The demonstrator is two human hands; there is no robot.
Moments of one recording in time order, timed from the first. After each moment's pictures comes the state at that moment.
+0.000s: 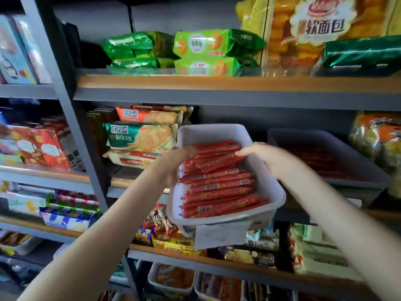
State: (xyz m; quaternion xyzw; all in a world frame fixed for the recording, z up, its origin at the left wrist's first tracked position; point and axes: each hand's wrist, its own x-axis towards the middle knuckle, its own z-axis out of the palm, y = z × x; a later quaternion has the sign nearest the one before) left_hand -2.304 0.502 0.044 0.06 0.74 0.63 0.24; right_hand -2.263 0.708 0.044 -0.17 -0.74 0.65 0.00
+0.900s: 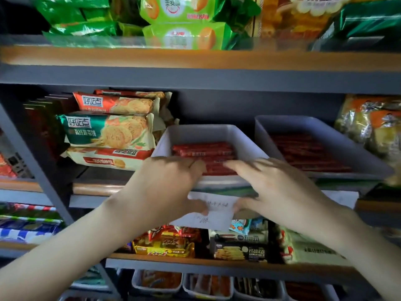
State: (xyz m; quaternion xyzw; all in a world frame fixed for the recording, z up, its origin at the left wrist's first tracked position) left_hand -2.287 0.494 0.027 0.52 0.80 -0.01 -0.29; right_hand -2.184 0.677 0.032 0.06 -0.98 -0.05 0.17
